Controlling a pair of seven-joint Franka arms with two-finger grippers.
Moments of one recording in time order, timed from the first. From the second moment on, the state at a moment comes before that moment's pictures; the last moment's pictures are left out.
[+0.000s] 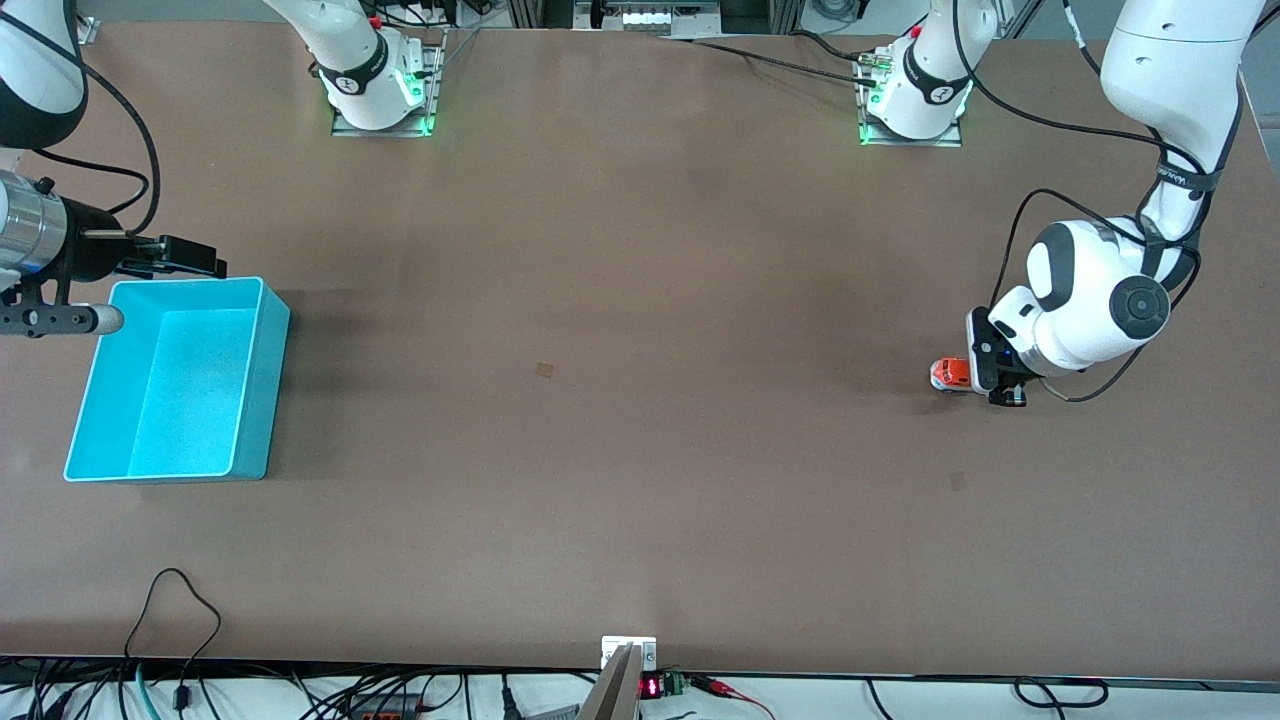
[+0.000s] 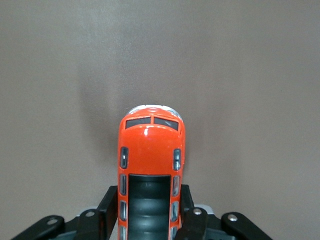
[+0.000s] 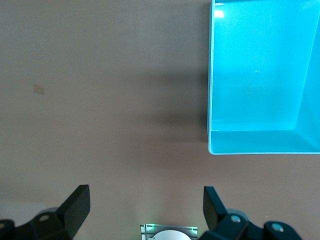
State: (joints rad) left arm 0.09 0.43 -0.01 -2.13 -0.02 2.48 1.64; right arm 0.02 0.17 -0.06 -1.56 0.08 1.49 -0.02
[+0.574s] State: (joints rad) left arm 0.09 0.43 -0.01 -2.13 -0.02 2.48 1.62; right arm 0.02 0.17 -0.06 -1.56 0.08 1.49 -0.02
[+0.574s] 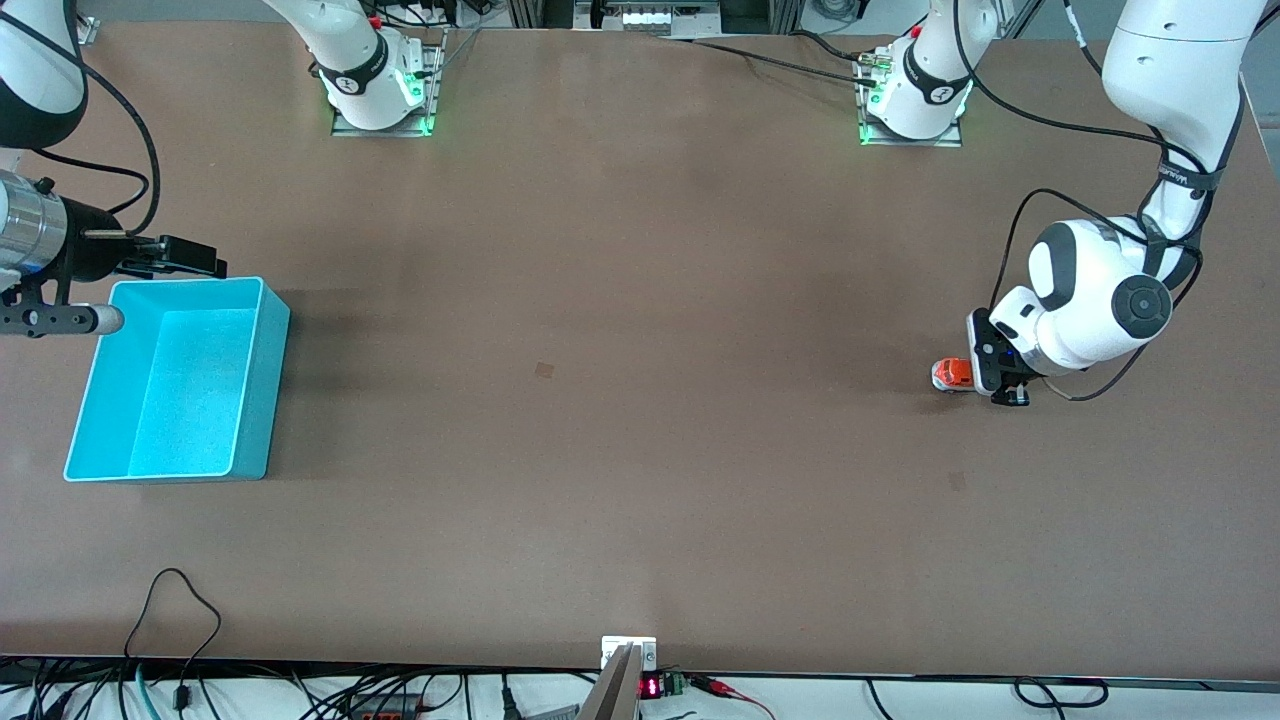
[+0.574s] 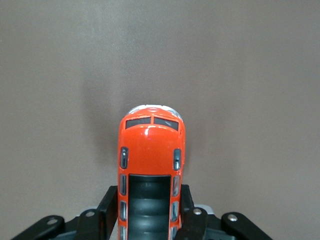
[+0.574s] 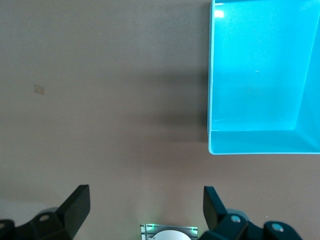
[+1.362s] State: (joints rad) left arm 0.16 0.43 -0.01 -2.13 -0.02 2.48 1.62; right arm 0.02 0.17 -0.06 -1.56 0.08 1.49 -0.02
